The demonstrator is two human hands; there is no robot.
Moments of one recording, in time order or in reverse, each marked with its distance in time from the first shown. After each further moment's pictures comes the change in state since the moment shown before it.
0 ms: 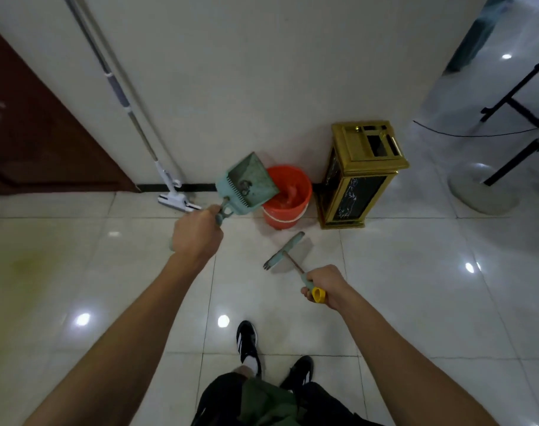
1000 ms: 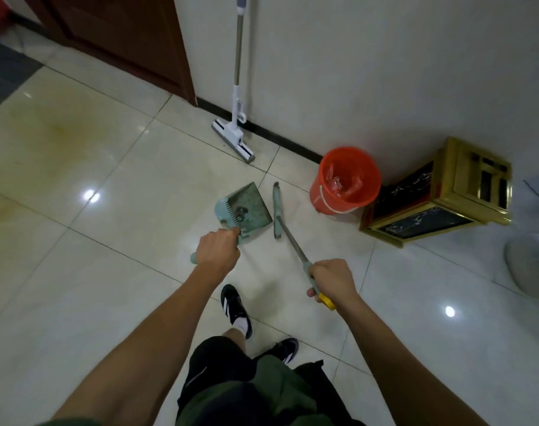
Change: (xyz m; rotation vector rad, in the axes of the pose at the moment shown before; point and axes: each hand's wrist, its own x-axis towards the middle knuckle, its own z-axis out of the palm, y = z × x) left_hand -0.059 -0.171 0.137 -0.110 -0.401 -0.337; right_hand -0.001 -0.035 0.183 -0.647 0.001 -0.094
